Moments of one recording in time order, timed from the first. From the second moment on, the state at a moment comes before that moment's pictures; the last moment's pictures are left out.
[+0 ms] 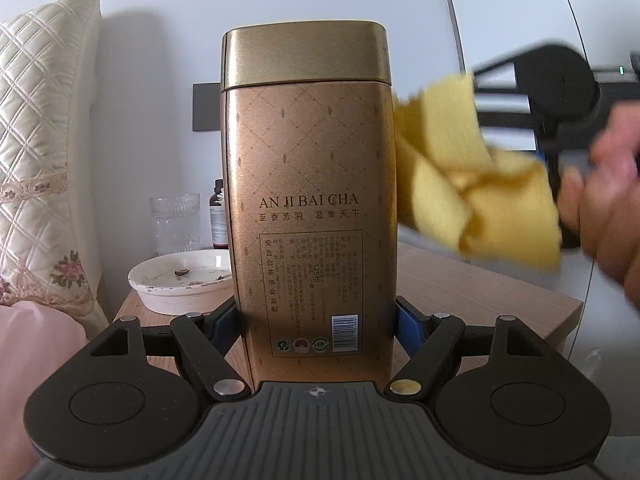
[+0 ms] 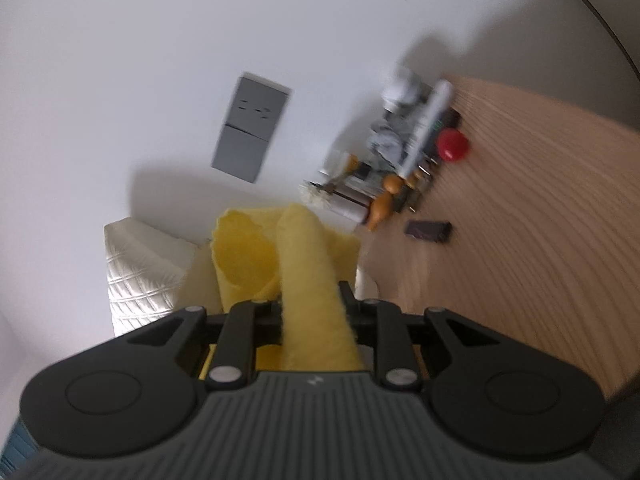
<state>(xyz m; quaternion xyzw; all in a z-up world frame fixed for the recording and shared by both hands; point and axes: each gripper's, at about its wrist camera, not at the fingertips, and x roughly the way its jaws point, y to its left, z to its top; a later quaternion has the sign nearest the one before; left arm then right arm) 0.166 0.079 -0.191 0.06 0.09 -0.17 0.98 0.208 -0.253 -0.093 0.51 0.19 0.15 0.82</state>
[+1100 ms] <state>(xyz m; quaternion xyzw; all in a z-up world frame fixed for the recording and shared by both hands) 0.101 -0.017 -0.142 0.05 0.09 -0.17 0.98 0.184 -0.245 -0.110 0.52 0.22 0.13 0.82</state>
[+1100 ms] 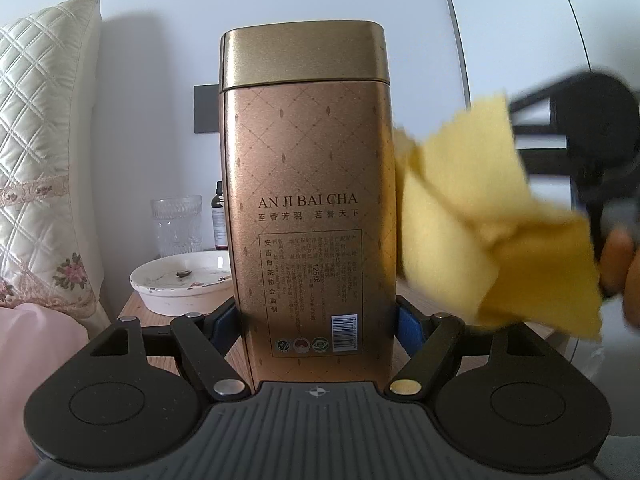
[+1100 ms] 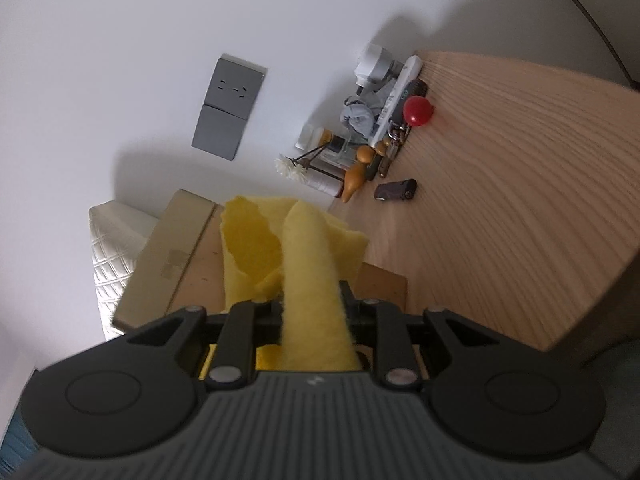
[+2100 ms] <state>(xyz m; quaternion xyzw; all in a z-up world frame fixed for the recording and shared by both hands) 0.095 -0.050 -0.094 0.05 0.09 -0.16 0.98 0.191 -0.247 -0.112 0.50 0.21 0.14 0.83</state>
